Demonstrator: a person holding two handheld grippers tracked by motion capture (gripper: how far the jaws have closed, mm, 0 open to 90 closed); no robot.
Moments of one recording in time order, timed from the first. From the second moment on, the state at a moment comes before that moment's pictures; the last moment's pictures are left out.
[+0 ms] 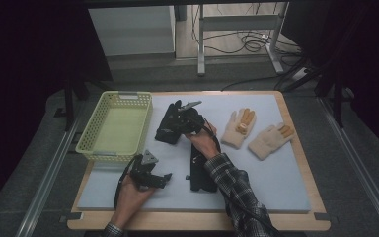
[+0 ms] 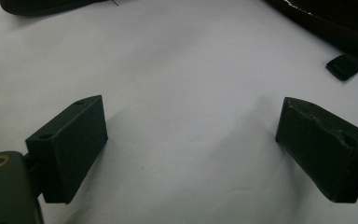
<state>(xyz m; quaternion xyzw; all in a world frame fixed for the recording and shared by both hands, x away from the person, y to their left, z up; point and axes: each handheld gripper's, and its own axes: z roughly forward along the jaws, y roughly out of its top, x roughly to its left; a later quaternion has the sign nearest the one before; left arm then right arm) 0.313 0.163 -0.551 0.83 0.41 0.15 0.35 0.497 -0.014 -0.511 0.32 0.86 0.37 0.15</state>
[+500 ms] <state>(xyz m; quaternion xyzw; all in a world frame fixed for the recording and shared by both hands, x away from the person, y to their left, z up) 0.313 0.163 -0.551 0.83 0.41 0.15 0.36 0.527 0.000 -0.533 0.35 0.85 0.36 0.13</state>
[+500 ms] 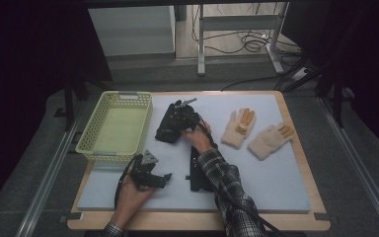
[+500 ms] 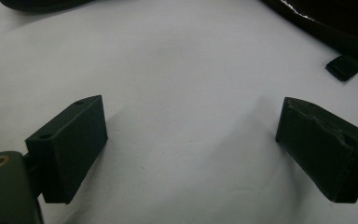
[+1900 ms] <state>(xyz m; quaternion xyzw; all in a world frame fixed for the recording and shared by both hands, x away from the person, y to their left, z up) 0.313 0.162 -0.551 0.83 0.41 0.15 0.36 0.390 -0.091 -0.435 0.29 0.86 0.40 0.15</state>
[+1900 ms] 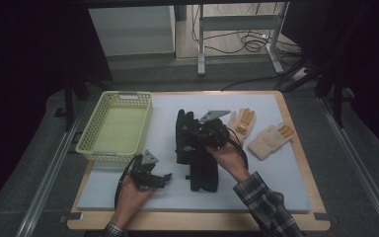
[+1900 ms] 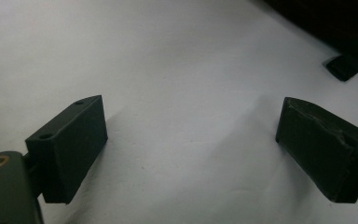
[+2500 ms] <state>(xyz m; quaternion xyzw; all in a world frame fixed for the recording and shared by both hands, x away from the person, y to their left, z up) 0.313 0.162 -0.551 0.83 0.41 0.15 0.36 0.353 -0.122 -0.494 0.29 0.88 0.35 0.14</state>
